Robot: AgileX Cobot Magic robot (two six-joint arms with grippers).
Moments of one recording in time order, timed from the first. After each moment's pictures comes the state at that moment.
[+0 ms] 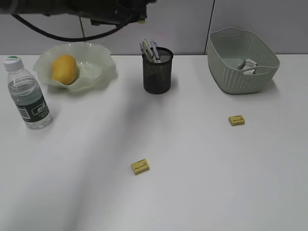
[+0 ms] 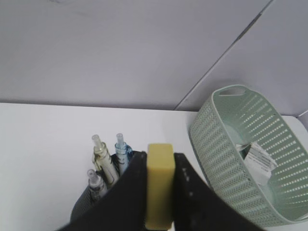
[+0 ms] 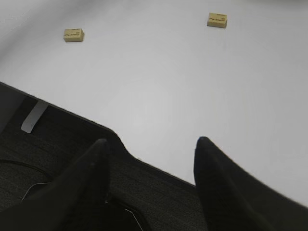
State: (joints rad) left arm -0.51 2.04 -1.64 -0.25 0.12 -0.26; right arm 0.47 0.21 -0.55 0.06 1.09 0.02
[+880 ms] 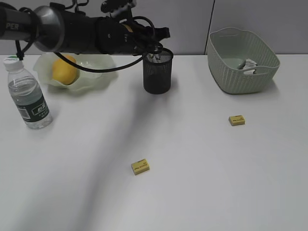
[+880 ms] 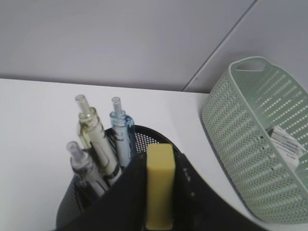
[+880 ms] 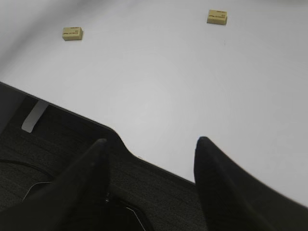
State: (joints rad) left arm -0.56 2.20 -1.64 -0.25 -0.04 -0.26; right arm 0.47 0.21 -0.54 0.06 1.09 0.03
